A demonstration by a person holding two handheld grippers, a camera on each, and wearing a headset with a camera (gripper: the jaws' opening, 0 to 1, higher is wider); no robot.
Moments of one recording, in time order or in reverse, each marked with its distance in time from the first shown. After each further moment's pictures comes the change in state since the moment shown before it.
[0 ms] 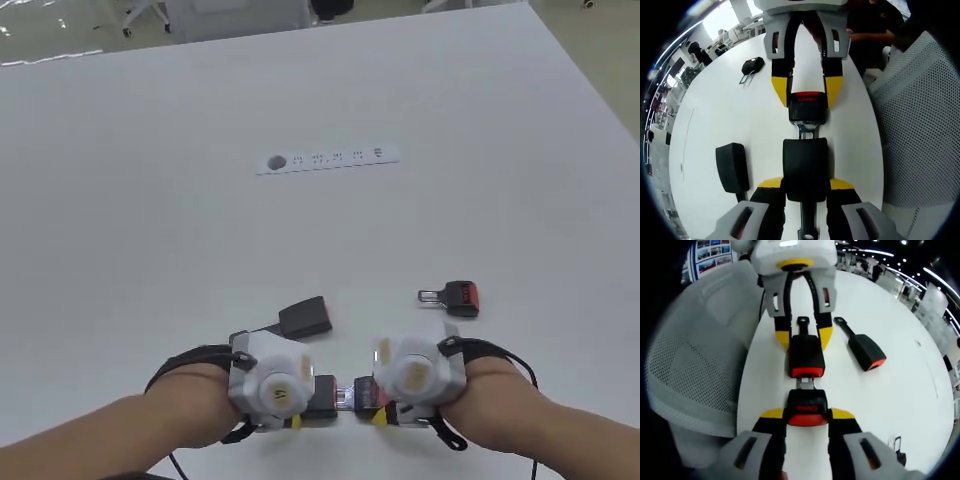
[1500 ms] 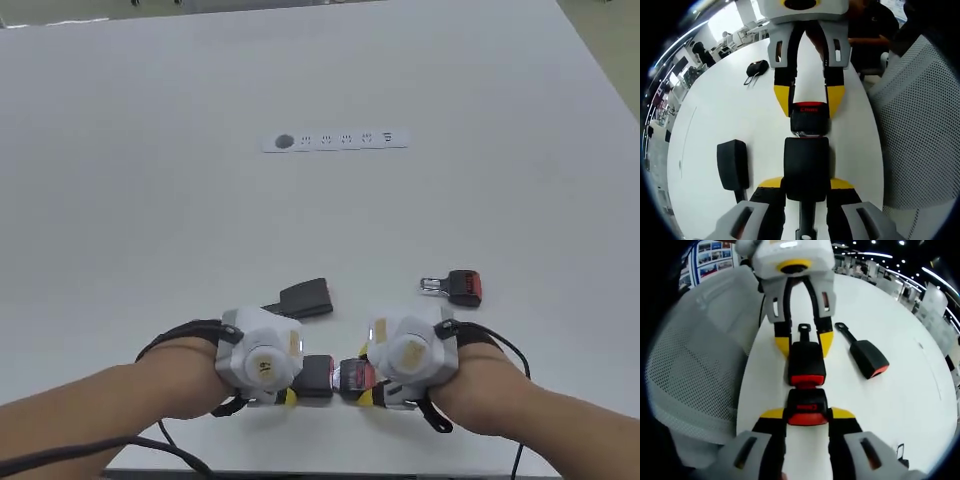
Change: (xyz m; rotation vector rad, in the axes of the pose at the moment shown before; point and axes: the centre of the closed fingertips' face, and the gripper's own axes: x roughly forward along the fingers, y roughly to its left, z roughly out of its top) left arm -0.001 0.001 -0.003 -0.024 -0.064 -0.005; right arm 0.008 0.000 0.011 0.014 -0.055 0.023
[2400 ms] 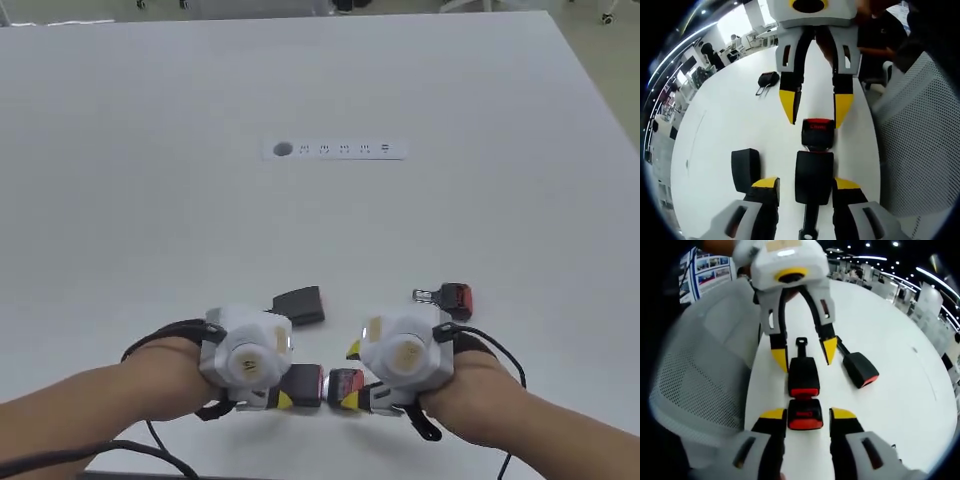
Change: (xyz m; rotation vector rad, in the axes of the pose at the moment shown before) left arm -0.024 0.009 0.021 -0.036 -0.059 0.056; right arm -0.026 -0.004 0.023 0.025 -0.064 -0.023
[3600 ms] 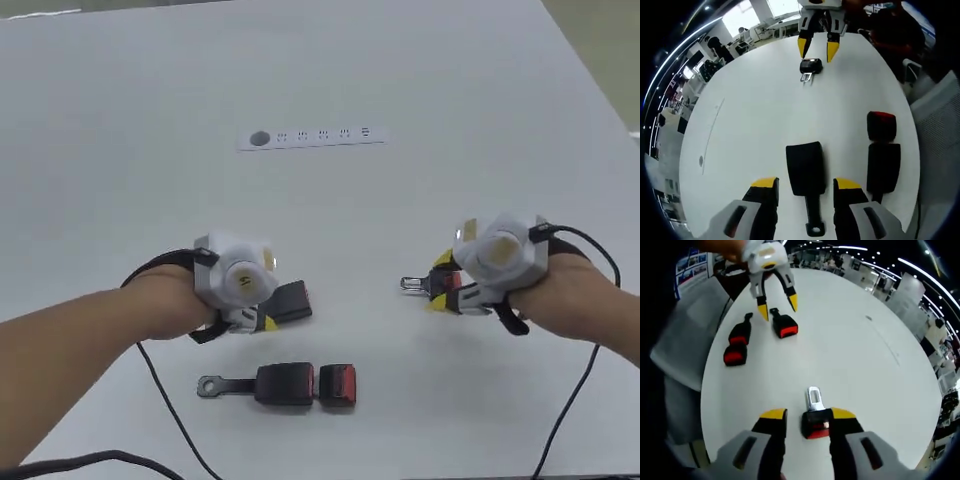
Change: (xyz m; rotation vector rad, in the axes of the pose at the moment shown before) left arm 0.015 0.107 -0.016 -0.028 0.089 0.077; right arm -0.086 -0.138 -0.110 0.081 0.127 -0.198
